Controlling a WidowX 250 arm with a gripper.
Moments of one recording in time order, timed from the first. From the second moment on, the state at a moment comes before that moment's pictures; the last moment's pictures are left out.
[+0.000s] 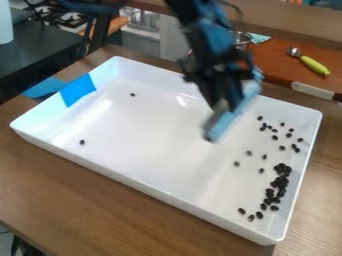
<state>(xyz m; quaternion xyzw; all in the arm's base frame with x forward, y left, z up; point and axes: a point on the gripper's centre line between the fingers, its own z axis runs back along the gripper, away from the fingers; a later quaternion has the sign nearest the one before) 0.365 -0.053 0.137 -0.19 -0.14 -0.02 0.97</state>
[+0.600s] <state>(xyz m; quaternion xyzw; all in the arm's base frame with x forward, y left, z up) 0.355 0.080 0.116 -0.10 -0.13 0.00 0.99</state>
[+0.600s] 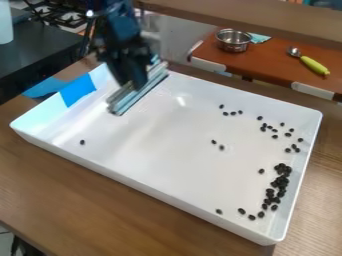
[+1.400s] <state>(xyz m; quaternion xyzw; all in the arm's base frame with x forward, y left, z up) 0.362 0.174 0.080 0.01 -0.12 0.04 0.99</state>
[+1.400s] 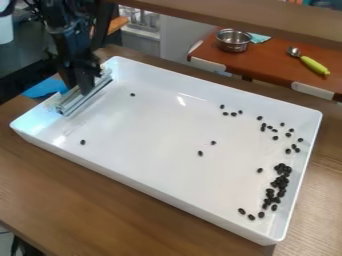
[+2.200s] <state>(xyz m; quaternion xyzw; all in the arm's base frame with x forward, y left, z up) 0.388 0.121 0.061 0.00 -0.07 0.04 1.00</state>
